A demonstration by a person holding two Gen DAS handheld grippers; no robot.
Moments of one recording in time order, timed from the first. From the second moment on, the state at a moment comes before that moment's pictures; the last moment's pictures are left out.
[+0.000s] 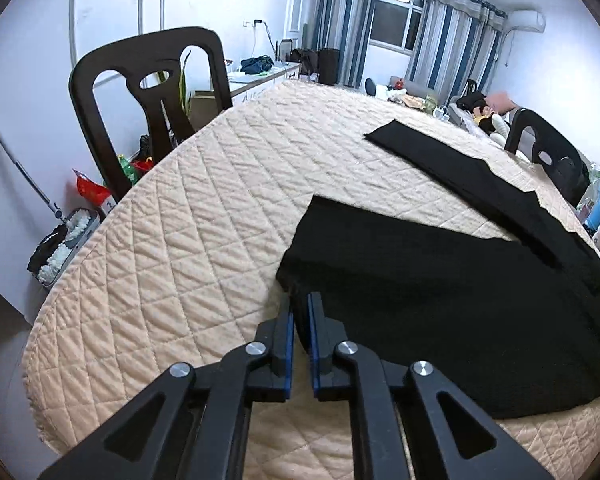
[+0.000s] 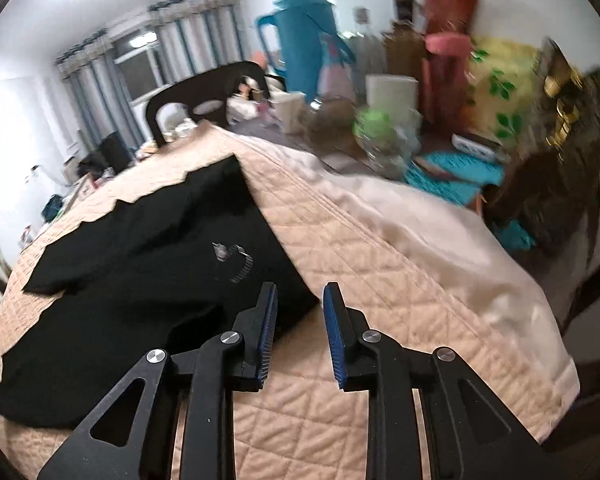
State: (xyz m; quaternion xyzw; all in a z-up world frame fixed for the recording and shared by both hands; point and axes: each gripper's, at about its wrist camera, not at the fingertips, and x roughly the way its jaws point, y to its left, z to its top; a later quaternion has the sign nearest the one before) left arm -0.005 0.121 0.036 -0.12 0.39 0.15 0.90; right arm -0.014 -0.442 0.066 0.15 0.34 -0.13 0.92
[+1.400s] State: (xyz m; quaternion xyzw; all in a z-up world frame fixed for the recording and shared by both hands) left arm 0.085 0.098 0.012 -0.02 0.42 0.10 0.90; right arm 0.056 -0.414 0.024 0.11 0.42 -0.06 0.90
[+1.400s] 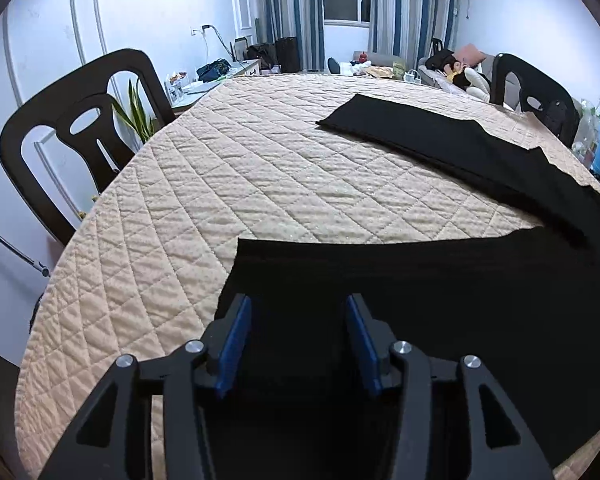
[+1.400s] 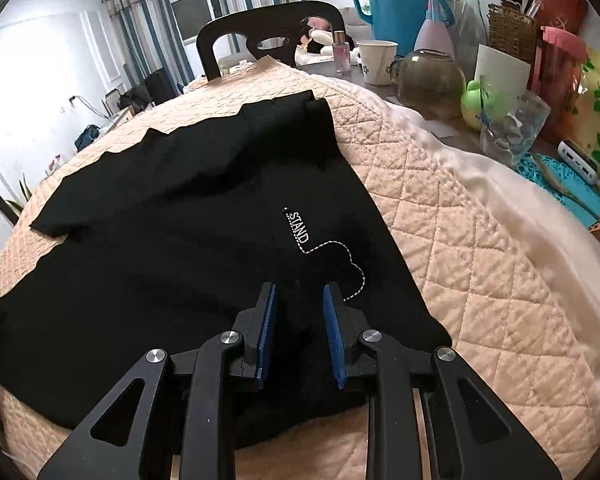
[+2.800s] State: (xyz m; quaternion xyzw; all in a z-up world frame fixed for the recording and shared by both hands) left arm 0.174 0.010 0.091 0.03 0.40 -0.08 0.91; right arm 0.140 -0.332 0.104 0.01 0.39 0.09 0.92
